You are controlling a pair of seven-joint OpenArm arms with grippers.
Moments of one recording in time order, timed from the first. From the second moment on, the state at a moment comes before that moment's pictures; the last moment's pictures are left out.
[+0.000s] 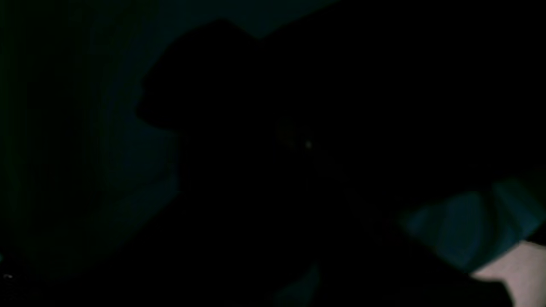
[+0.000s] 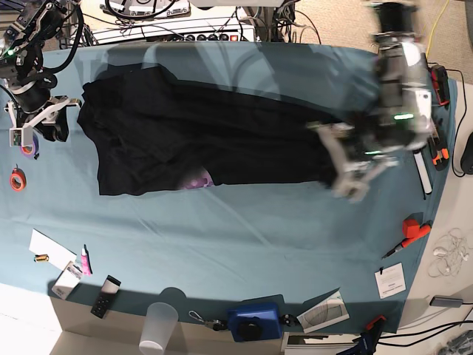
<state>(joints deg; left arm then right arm) 1.5 -7.5 0.3 109.1 -22.3 -18.8 69.8 -16.7 17.5 47.0 109.2 35.6 35.1 -58.0</state>
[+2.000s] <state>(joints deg) 7.4 6.4 23.8 102.4 4.0 -9.9 53.2 -16.7 17.5 47.0 109.2 35.7 35.1 -57.2</state>
